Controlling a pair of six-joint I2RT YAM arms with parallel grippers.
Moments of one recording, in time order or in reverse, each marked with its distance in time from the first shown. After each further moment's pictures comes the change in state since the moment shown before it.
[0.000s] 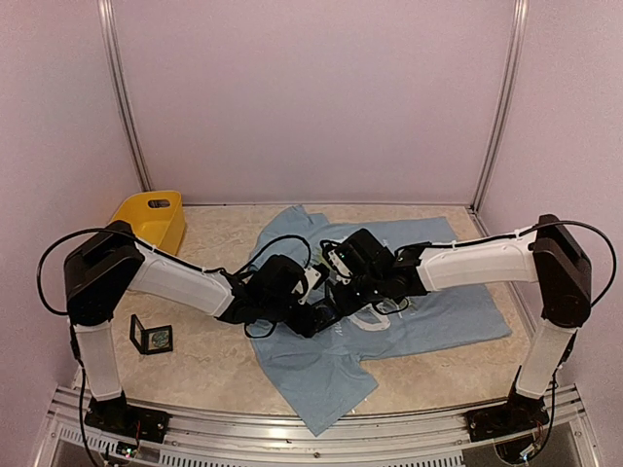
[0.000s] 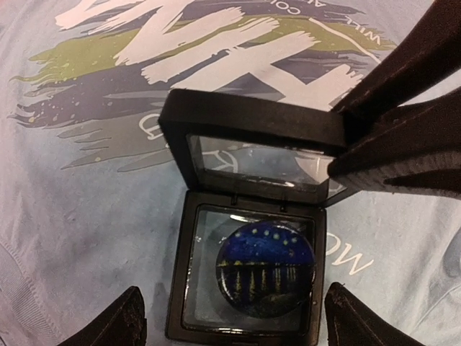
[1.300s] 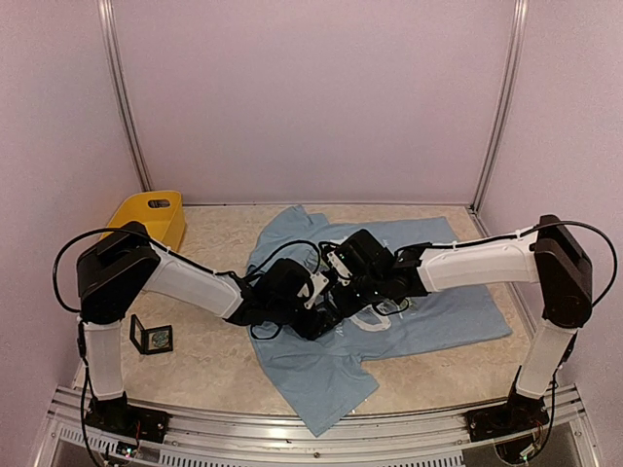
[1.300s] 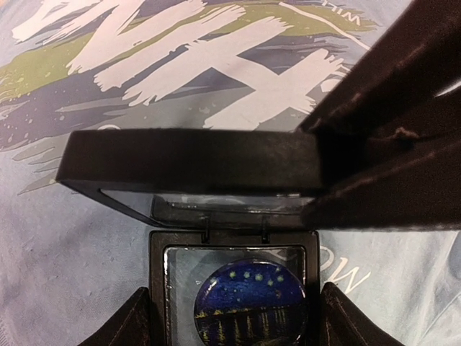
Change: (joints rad) left arm -0.003 0.084 0.048 0.028 0.068 0.046; right arm 0.000 -0.005 -0.004 0.001 -0.016 -0.019
